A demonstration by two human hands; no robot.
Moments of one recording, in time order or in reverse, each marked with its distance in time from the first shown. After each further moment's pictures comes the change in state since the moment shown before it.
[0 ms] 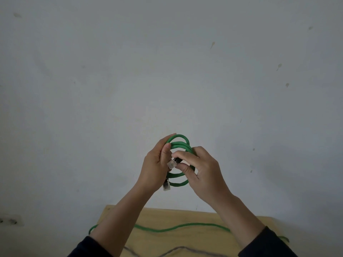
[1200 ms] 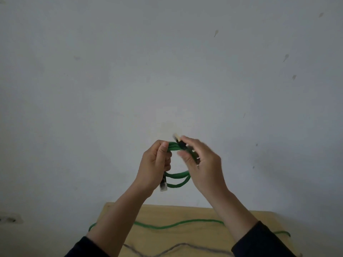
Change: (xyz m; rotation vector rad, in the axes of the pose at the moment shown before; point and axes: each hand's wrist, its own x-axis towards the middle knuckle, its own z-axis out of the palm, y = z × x) left_hand 0.004 -0.012 -0.003 -0.258 -0.059 -0.124; right_hand 0.008 0.009 0.018 0.142 0.208 0.097
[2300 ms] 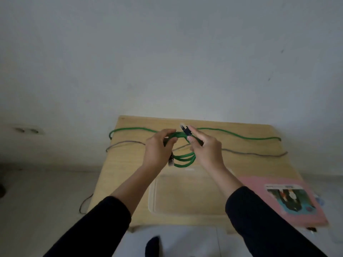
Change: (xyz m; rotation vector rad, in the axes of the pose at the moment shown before) left_hand -0.178 -0.121 -0.042 0.516 0.057 -0.290; right_hand -0.205 0.001 0.049 -0.042 -0.222 0.694
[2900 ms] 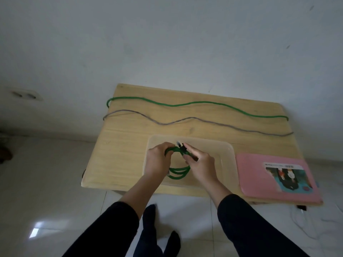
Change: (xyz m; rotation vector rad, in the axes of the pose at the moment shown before) left_hand -0.083 -0.060 0.045 0.188 -0.079 -0.188; right_hand -0.083 0.082 0.016 -0.030 -0.231 0.314
